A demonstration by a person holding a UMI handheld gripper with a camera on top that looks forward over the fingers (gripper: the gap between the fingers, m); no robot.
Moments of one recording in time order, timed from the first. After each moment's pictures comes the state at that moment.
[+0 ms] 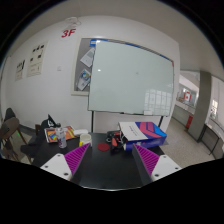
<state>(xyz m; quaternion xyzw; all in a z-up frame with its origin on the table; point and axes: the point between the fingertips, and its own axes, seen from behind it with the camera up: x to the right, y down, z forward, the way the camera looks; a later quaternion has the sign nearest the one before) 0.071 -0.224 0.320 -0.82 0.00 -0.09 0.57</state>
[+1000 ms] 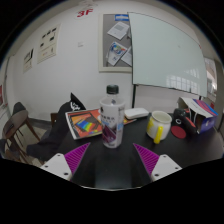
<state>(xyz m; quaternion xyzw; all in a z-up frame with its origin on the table) -0.227 -0.002 0.051 -0.86 -0.03 0.02 0.51</state>
